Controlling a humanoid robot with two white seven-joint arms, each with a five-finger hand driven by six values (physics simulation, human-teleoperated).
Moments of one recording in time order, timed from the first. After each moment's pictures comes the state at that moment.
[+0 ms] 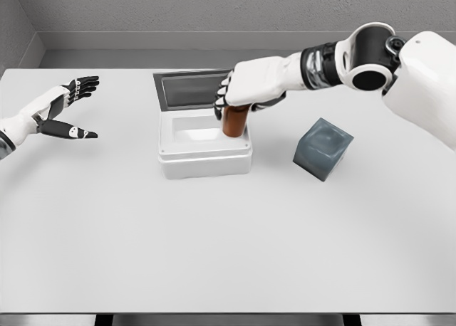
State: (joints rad) left arm -0.67 0.62 -0.55 -0.68 0.45 -0.54 -0.61; right arm -1.21 -0.50 1.10 -1.33 0.44 -0.61 0.61
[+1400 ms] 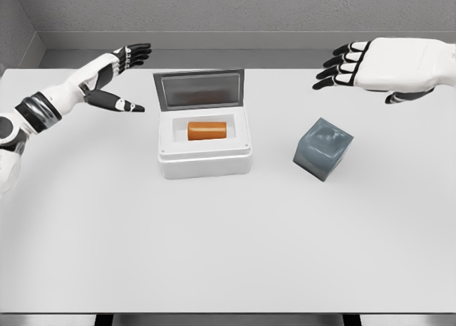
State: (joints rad) left arm -0.76 0.51 -0.61 -0.84 0.48 -0.50 -0.61; right arm -1.01 -1.05 0.80 -1.67 0.29 -0.61 0.61
